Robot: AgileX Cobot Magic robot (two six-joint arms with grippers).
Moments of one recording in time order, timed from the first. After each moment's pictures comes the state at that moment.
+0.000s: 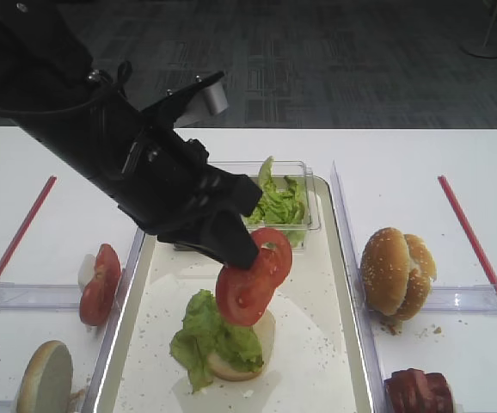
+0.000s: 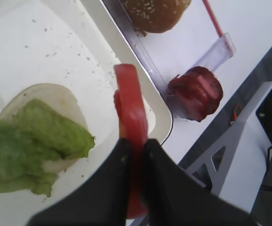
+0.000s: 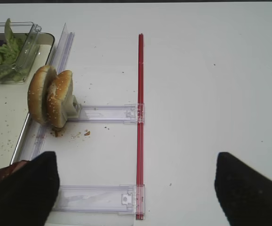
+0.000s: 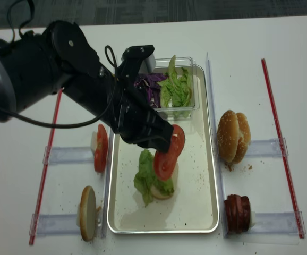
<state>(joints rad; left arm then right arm) -0.48 1.58 -1.11 -0.75 0.95 0.42 0.03 -0.02 -0.48 -0.02 1.13 0.06</state>
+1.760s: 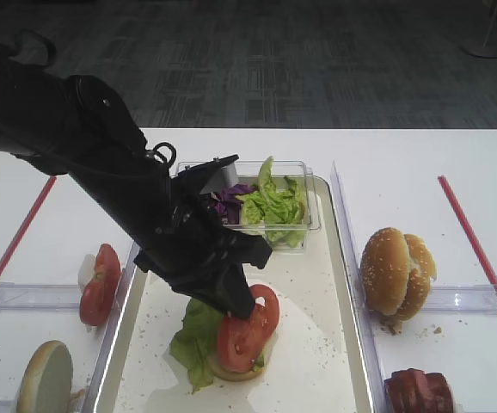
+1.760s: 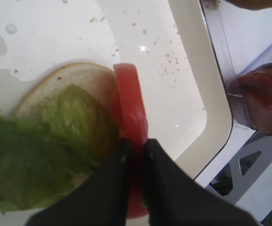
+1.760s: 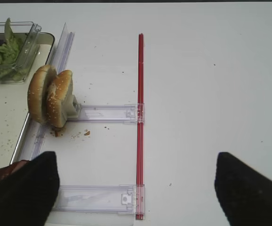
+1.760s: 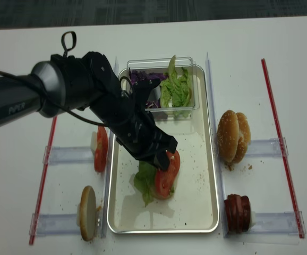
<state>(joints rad) -0.48 1.82 -1.11 -0.77 0.90 0.43 0.03 -0.02 -0.48 -0.02 1.13 0.06</state>
